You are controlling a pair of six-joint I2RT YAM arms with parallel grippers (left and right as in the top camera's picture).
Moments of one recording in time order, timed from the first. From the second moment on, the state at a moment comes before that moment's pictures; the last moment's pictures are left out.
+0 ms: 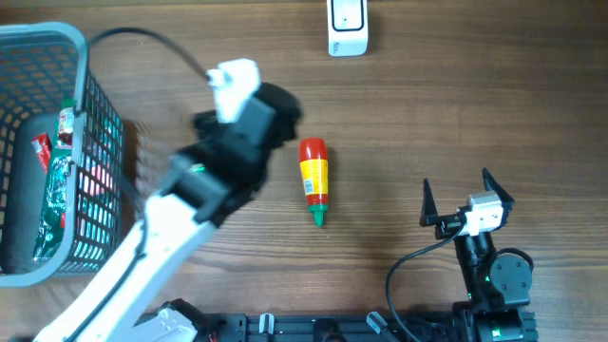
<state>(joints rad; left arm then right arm) -0.61 1.30 1.33 -0.84 -0.59 -0.62 0.09 0.02 0.01 0.00 -0.04 -0.14</state>
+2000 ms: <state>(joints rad) 0.64 1.66 1.36 -0.52 0.10 0.11 0.09 0.02 0.01 0.00 -0.04 -0.14</state>
